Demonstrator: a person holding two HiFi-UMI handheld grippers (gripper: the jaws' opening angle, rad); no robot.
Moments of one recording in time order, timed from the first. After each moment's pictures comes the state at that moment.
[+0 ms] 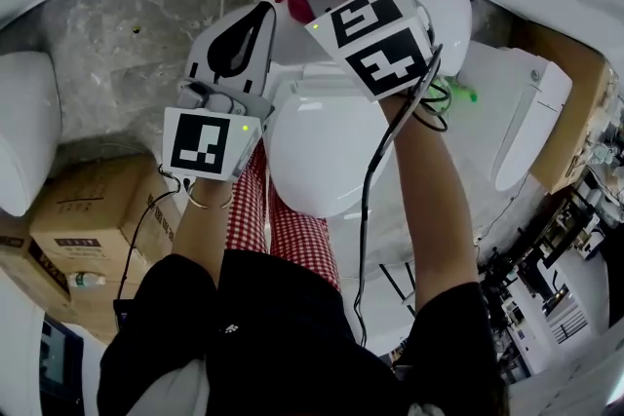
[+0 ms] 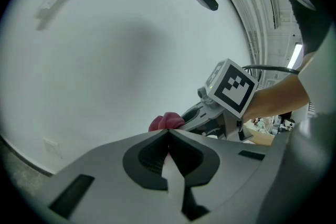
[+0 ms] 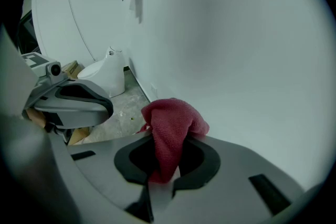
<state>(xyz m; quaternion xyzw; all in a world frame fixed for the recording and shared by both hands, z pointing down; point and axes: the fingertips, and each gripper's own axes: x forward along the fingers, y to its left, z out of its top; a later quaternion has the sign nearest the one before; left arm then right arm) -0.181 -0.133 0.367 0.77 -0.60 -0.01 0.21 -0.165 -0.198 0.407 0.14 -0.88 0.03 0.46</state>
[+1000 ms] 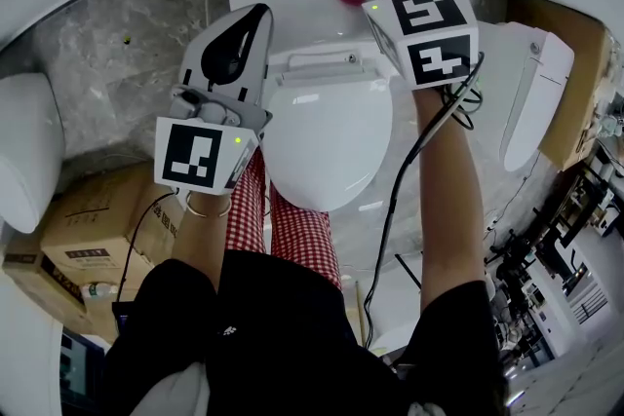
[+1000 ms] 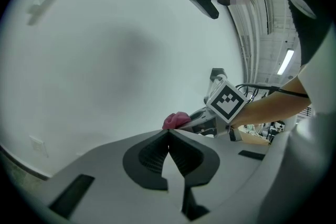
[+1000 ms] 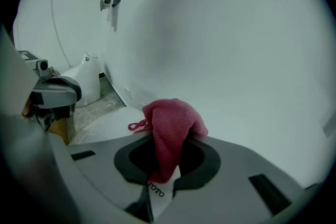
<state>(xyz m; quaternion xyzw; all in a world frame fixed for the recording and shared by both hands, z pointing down) -0.136 -0.132 0.348 0.80 -0.56 -0.02 0.20 -0.058 -0.245 0.382 0.28 -0.86 0.04 0.43</state>
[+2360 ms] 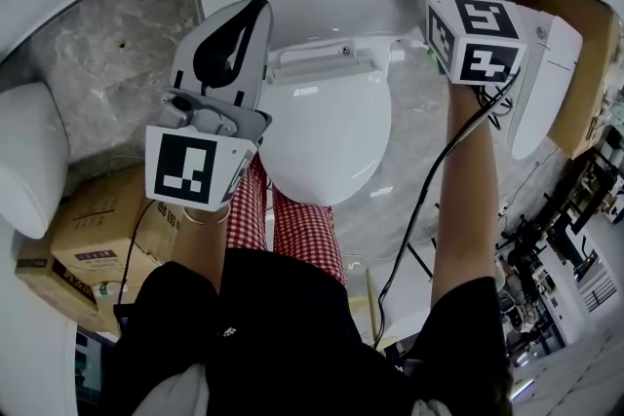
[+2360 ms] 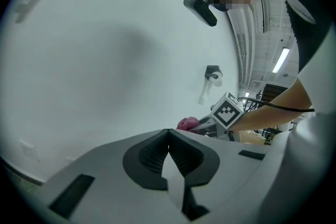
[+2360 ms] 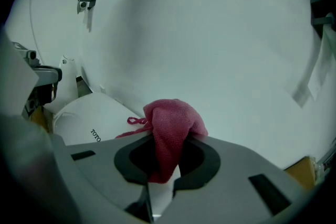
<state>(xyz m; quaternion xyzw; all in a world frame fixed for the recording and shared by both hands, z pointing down) -0.107 -0.150 0.341 0.82 -0.54 -0.01 0.20 0.055 -0.290 0.388 0.39 -0.82 0.06 0.41</state>
